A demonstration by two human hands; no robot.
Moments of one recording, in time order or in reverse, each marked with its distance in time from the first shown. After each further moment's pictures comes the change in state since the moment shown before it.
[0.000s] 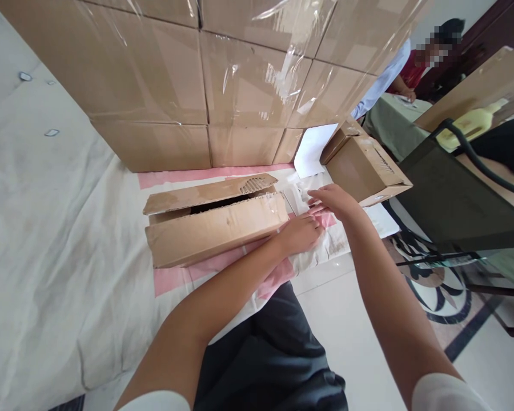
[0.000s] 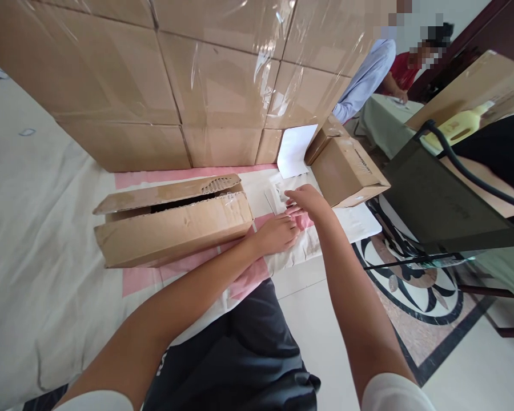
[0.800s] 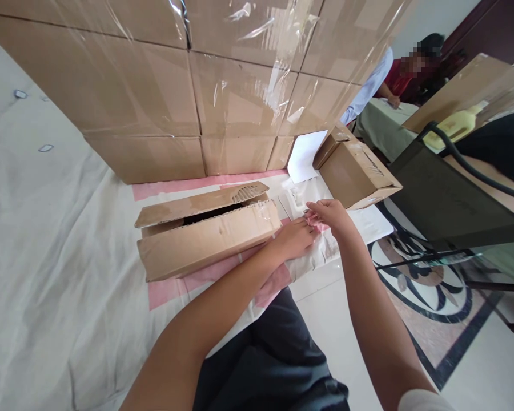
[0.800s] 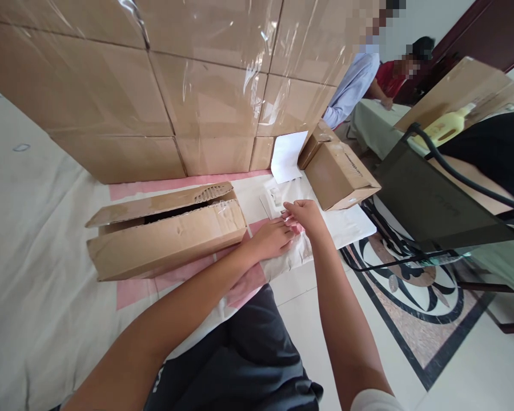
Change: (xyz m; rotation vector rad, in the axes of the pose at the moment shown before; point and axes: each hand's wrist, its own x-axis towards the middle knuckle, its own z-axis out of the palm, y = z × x) left_hand 0.000 -0.003 0.009 -0.043 0.050 -0.026; right_hand -0.008 0.047 -0.005 0.180 0.035 -0.174
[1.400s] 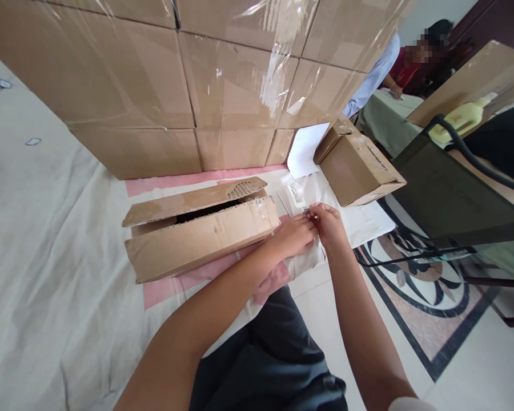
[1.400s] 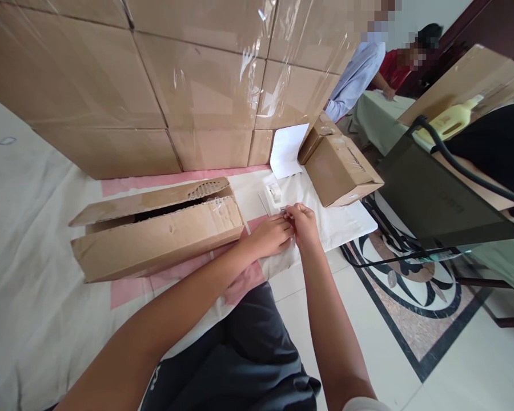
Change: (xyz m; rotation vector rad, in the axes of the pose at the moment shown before) left_hand 0.002 0.000 -0.001 -0.021 0.000 0.011; right_hand -0.015 0.031 0.019 0.381 0.083 -0.139
